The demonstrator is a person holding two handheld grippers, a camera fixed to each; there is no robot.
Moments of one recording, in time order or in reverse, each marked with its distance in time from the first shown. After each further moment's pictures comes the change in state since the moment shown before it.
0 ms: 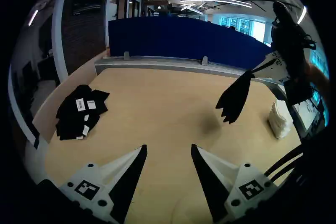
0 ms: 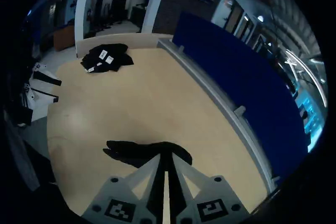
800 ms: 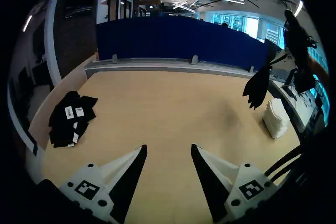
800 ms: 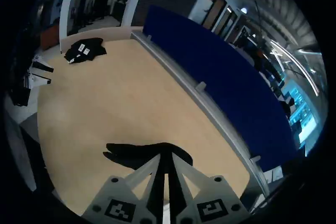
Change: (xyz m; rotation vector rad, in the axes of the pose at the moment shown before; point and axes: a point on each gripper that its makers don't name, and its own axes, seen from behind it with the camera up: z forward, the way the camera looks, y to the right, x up) left arm 0.018 0.044 0.021 -0.047 -0.011 0.042; right arm -0.093 0.129 -0.104 -0.143 -0.073 0.045
